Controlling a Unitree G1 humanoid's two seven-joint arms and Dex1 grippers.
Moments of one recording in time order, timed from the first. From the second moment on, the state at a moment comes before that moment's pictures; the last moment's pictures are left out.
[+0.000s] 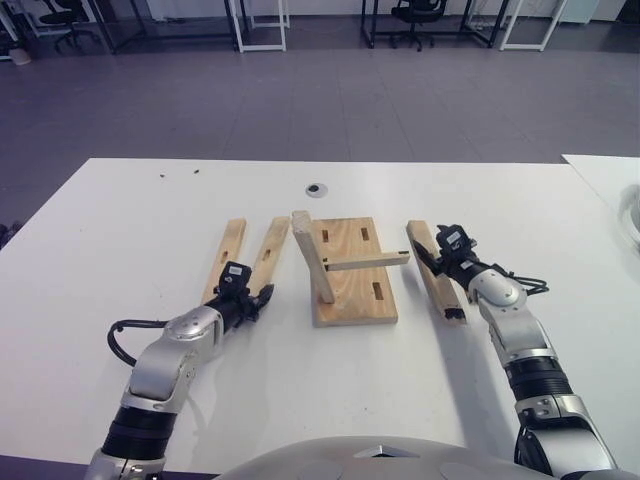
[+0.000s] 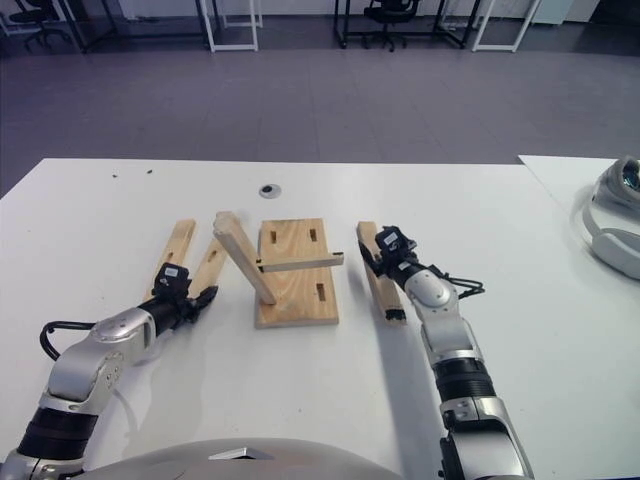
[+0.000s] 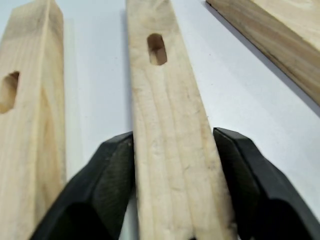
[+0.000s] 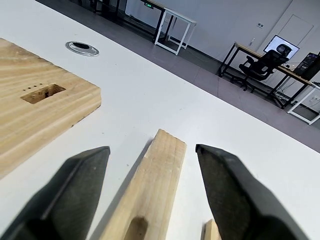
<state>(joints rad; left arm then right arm) 0.03 0.43 -0.08 -0.24 -0.31 0.69 -0.23 -0.23 -0.35 0.02 0.26 -0.04 0.08 0.38</state>
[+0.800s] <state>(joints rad) -0.32 0.39 -0.08 -0.18 -0.30 0.15 -0.67 -0.75 -0.09 -0.36 0.14 1.04 0.79 0.36</state>
